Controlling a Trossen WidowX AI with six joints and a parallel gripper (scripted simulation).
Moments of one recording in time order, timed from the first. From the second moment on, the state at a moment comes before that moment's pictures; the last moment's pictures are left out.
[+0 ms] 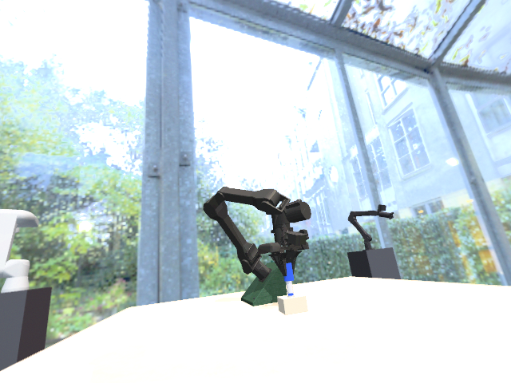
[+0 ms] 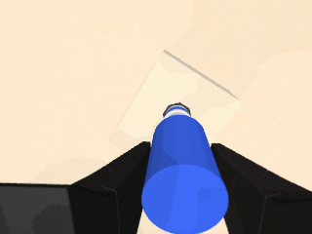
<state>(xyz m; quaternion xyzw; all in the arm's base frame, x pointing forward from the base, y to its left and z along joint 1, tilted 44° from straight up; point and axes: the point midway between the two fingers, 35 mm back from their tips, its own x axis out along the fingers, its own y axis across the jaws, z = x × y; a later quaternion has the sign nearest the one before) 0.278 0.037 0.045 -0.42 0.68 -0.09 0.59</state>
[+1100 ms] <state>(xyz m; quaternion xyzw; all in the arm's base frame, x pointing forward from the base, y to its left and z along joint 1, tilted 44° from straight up) 0.278 0.015 0.024 -0.42 0.68 -0.09 0.59</state>
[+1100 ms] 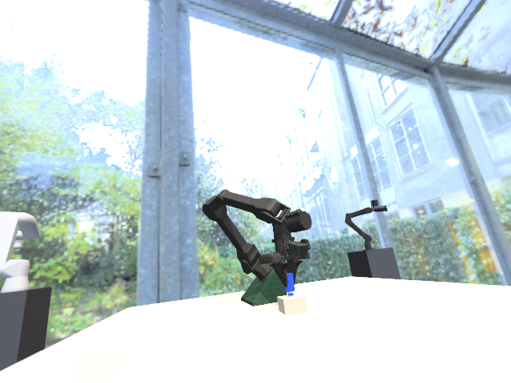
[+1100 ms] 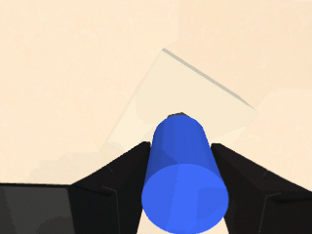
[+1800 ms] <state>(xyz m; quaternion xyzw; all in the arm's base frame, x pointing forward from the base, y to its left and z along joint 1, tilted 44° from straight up) 0.276 0.057 0.064 -0.43 0.68 -0.09 0.59</state>
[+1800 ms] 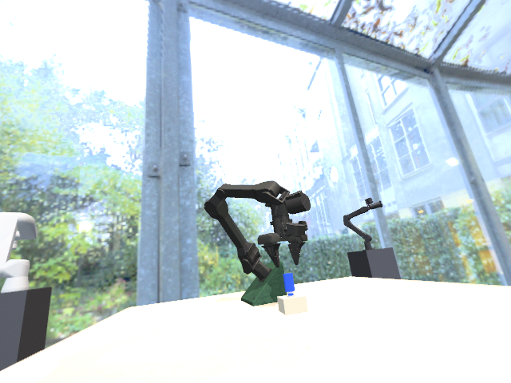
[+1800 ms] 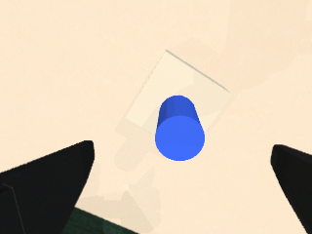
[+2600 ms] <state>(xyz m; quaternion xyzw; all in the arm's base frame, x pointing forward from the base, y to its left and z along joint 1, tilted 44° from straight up) 0.272 0.061 0.072 -0.25 0.63 -0.27 0.68</state>
